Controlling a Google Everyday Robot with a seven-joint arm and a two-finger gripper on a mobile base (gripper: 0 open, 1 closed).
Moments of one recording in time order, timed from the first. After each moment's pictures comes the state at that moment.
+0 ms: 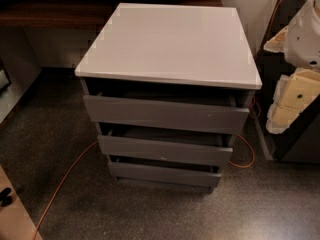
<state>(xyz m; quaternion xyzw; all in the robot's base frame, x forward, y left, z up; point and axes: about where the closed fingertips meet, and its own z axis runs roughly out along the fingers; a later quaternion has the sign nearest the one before) 0.438 -0.216 0.979 -0.60 0.78 -0.04 0.16</state>
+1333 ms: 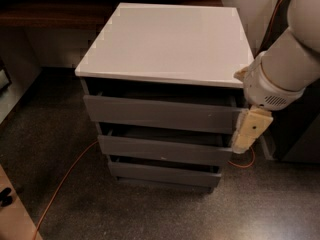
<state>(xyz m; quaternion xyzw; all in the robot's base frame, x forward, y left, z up) 0.465 -0.191 0.892 -0.62 0.77 -0.04 0.18</state>
